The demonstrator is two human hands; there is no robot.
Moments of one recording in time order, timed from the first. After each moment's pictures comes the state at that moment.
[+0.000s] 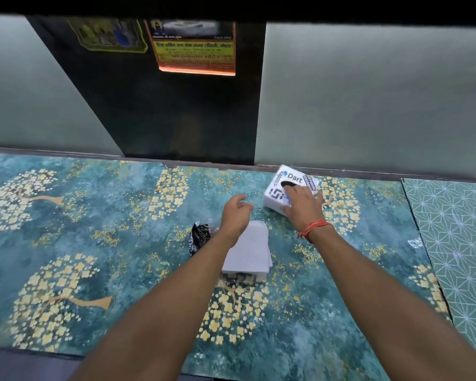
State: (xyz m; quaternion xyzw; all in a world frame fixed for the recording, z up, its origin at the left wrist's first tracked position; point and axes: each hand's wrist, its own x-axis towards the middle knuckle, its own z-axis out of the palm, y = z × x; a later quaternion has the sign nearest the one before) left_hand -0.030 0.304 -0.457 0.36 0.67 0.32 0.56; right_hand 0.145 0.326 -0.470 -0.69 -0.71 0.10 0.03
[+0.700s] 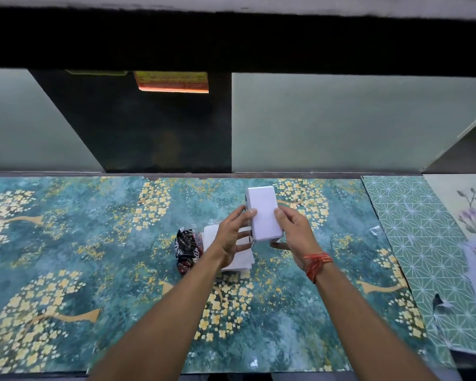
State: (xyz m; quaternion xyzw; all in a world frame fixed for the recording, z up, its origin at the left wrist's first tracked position) left_hand -0.013 0.247 -0.432 0.32 0.52 0.33 0.72; right_hand 0.137 0.214 -0.393 -0.61 -0.35 0.55 0.45
